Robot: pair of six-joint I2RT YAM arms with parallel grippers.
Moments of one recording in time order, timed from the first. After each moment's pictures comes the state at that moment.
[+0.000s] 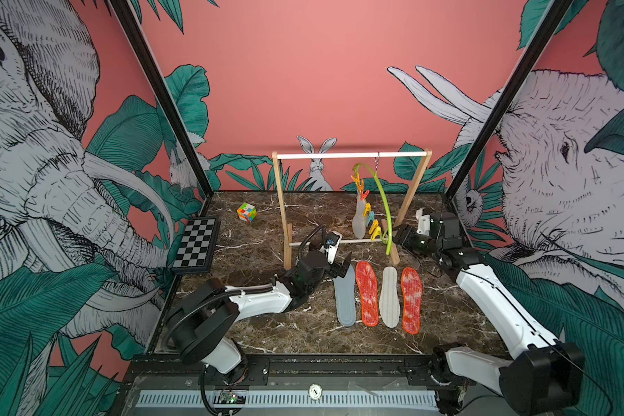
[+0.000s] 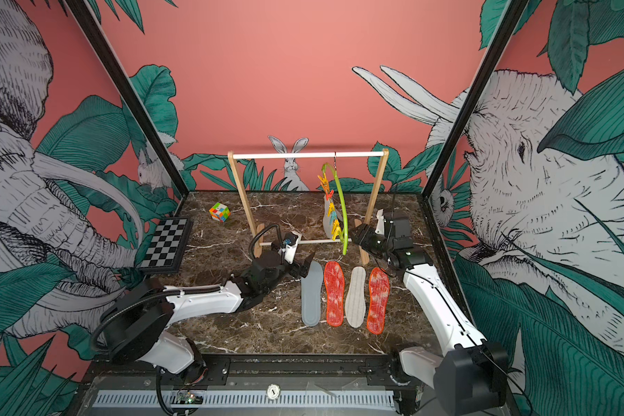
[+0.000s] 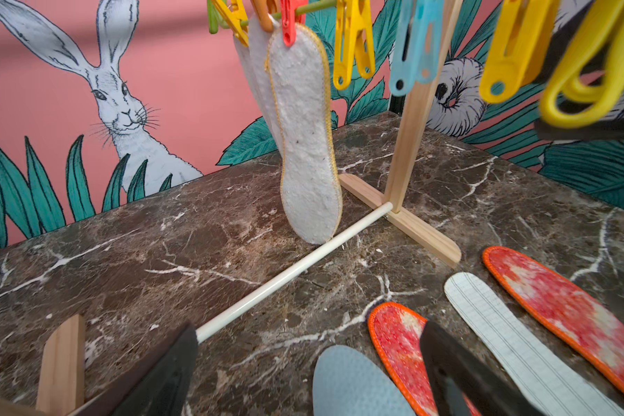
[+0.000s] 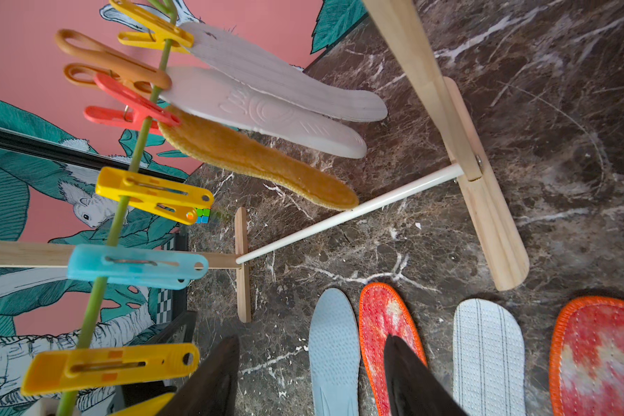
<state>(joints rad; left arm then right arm) -0.93 1.57 0.72 0.62 -0.31 -0.02 0.20 1.18 0.97 -0.41 -0.34 0.71</state>
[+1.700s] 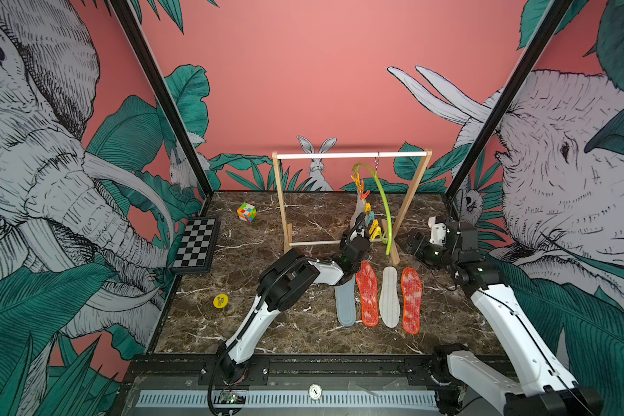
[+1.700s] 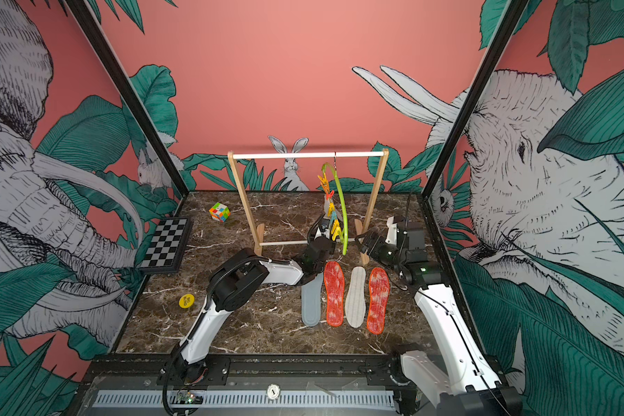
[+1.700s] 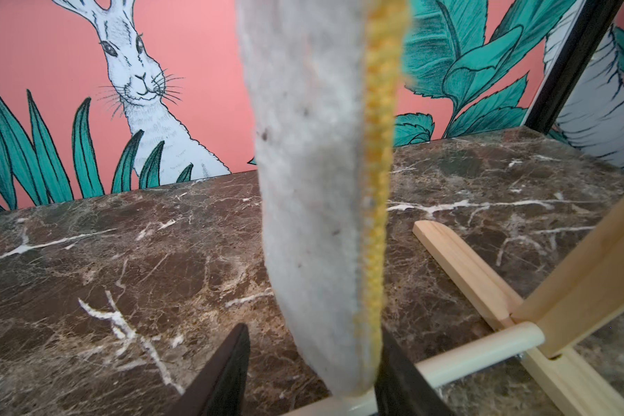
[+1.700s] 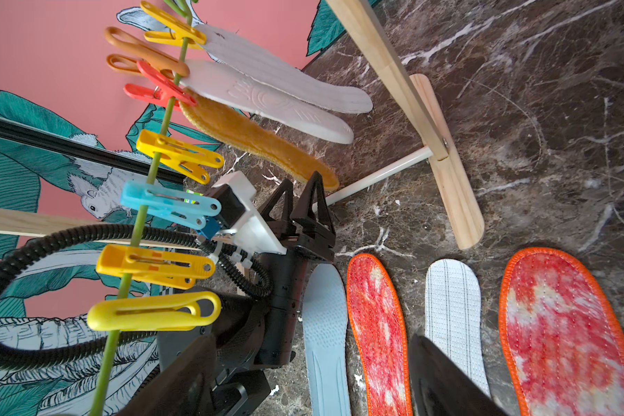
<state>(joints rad) -0.95 2.29 1.40 0.66 -0.67 -0.12 0.14 0.99 0.93 -0.57 -0.36 0.67</state>
